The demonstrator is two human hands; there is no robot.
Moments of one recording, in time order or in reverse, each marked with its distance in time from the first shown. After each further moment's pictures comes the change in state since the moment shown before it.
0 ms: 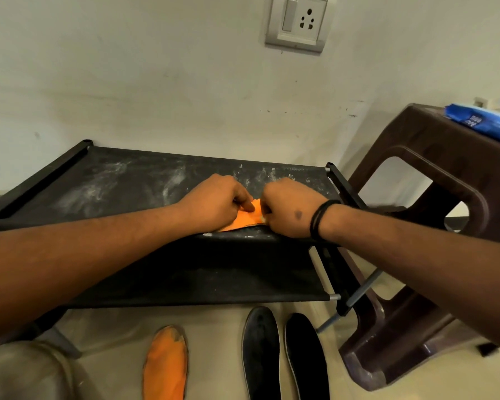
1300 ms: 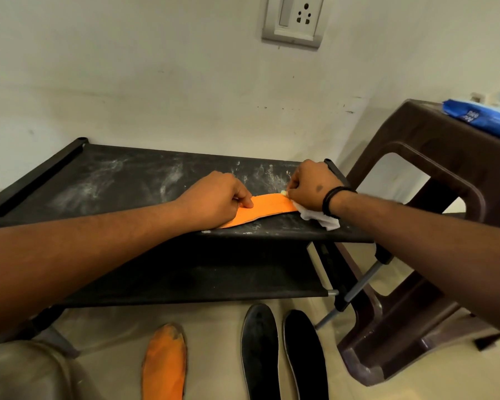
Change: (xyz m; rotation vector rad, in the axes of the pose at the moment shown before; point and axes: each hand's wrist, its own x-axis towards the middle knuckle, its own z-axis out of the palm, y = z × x) left_hand 0.004 -0.003 0.003 0.007 -0.034 -0.018; right_hand 0.030 0.072 0.021 0.206 0.139 0.342
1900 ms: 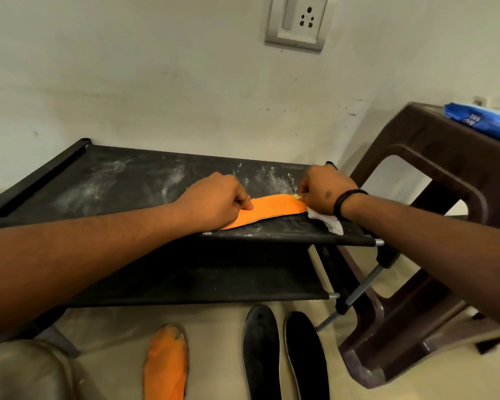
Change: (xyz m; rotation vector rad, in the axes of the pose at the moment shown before) left_hand -0.003 -0.003 -0.001 0.041 0.000 -0.035; right_hand -0.003 0.014 -0.005 -0.117 -0.033 -0.046
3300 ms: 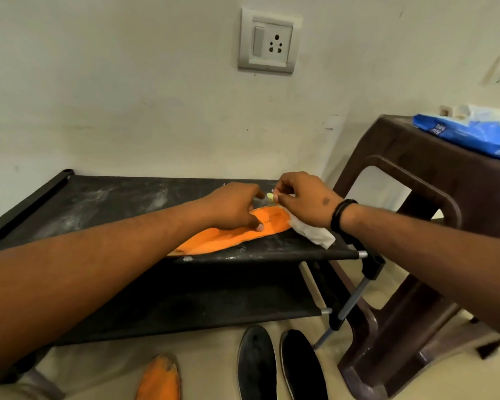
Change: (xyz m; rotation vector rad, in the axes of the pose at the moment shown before) left_hand 0.055 0.047 -0.007 0.120 -0.206 0.053; right_hand -0.021 -0.004 -0.021 0.379 0.114 -0.150
